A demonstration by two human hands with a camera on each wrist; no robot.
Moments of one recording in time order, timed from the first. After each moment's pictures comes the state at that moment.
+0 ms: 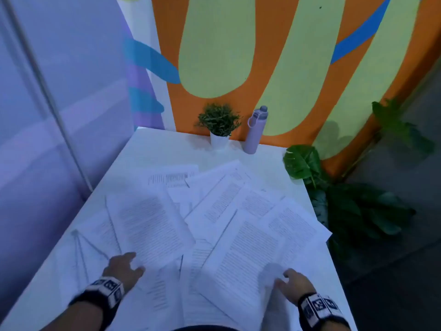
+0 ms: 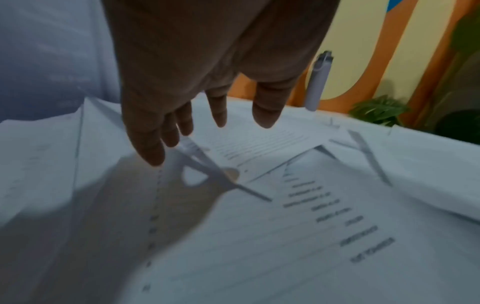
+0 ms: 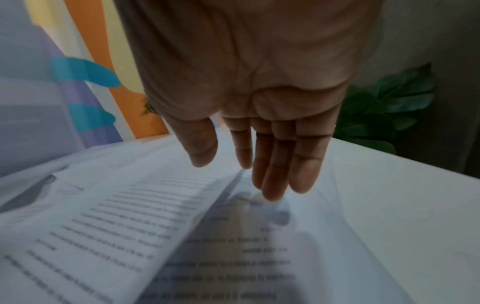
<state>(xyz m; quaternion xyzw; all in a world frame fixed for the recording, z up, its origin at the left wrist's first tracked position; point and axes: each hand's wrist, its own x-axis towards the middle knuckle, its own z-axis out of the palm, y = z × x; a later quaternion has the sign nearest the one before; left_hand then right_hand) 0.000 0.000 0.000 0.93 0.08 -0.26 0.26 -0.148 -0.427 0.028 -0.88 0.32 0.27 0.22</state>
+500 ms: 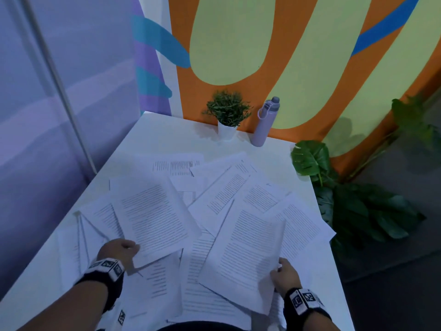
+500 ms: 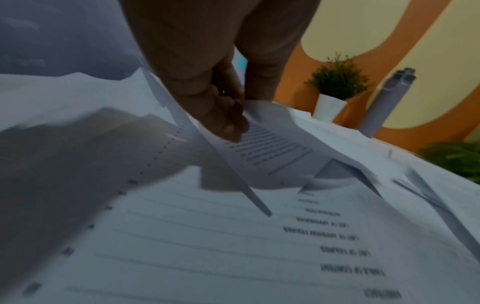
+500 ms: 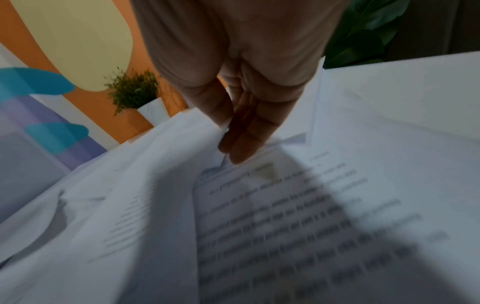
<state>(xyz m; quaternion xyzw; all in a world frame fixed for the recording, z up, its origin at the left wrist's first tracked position) -0.002 -0.006 0.029 0.89 0.20 -0.22 0.34 -0.132 -0.412 -0.006 -0.82 0.41 0.14 0.38</state>
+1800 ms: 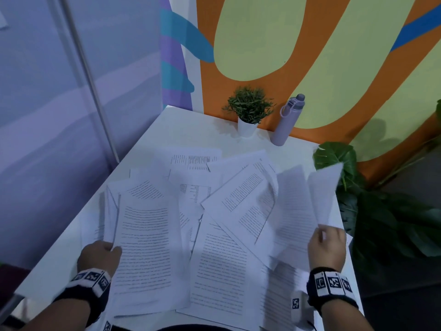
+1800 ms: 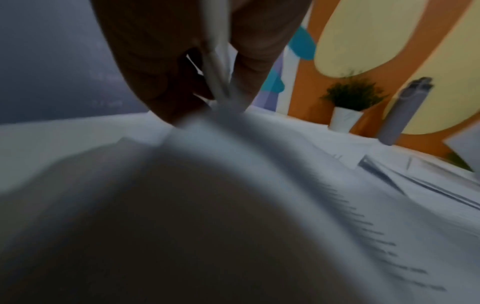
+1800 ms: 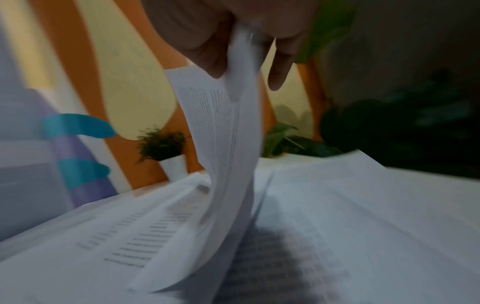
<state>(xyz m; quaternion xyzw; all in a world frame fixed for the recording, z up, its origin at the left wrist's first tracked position) -0.050 0.029 0.048 0.91 0.27 -0.06 0.31 -0.090 -0.436 0.067 -0.85 0.34 -0.28 0.28</state>
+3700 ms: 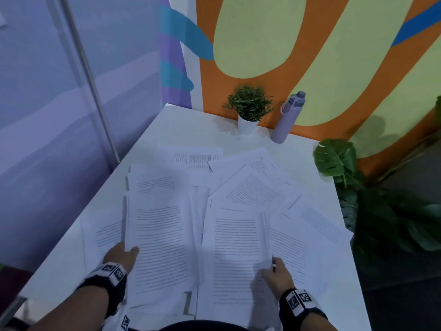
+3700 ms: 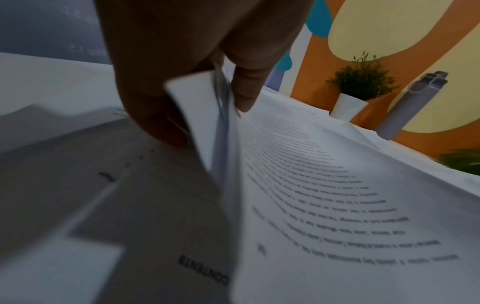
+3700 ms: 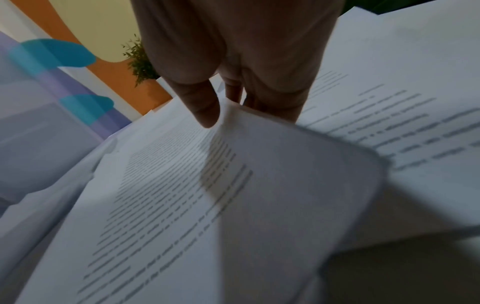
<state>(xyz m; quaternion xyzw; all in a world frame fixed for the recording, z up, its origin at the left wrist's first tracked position) -0.035 0.019 0.019 0.86 0.28 -0.22 0.36 -0.122 -0.362 -0.010 -0.80 0.35 0.16 0.46</state>
